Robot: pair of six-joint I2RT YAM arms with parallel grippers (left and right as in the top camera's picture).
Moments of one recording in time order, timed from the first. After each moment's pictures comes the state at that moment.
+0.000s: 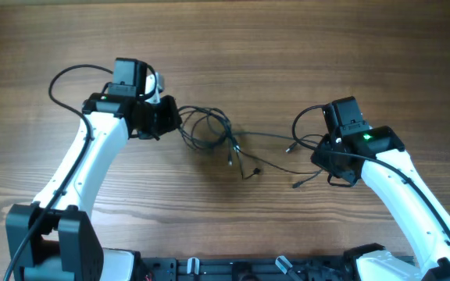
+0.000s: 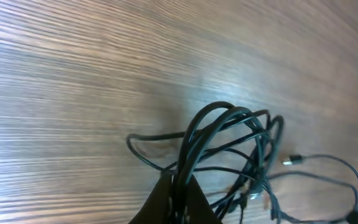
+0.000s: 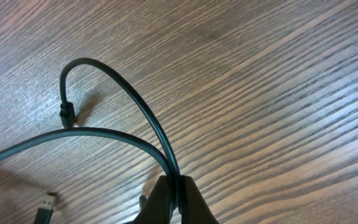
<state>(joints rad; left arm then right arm) -0.13 1.57 1.12 -0.76 0.37 -0.45 0.24 1.33 0.88 -0.96 0.10 0.81</state>
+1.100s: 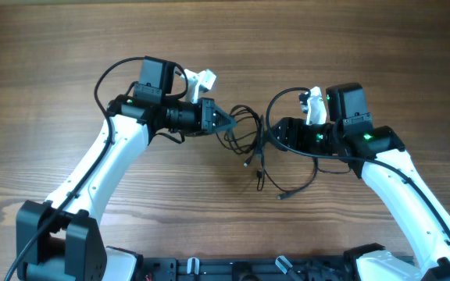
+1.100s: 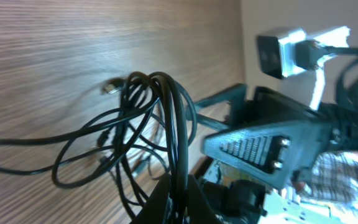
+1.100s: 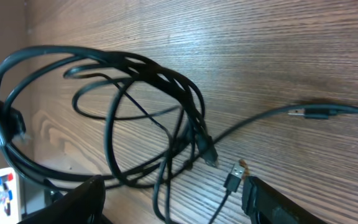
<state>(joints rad) -0.29 1.57 1.12 -0.59 0.95 -0.37 0.24 1.33 0.88 -0.58 -0.59 0.44</state>
